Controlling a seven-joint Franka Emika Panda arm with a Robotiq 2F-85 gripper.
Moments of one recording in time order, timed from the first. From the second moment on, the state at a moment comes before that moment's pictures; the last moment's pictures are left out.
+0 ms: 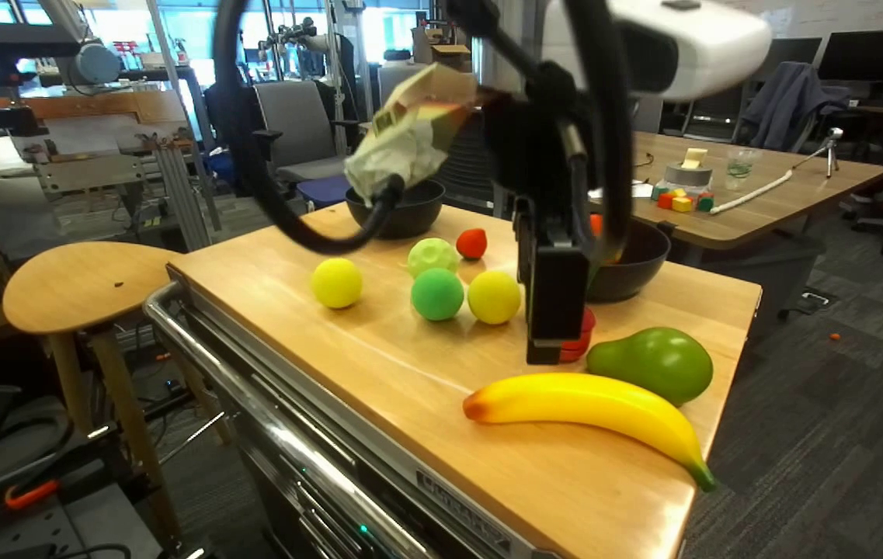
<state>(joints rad) -0.30 -0.03 -0.27 -2.29 0.08 2.35 0.34</state>
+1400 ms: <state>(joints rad) -0.21 0.02 -0.24 -2.40 -0.06 2.72 0.25</state>
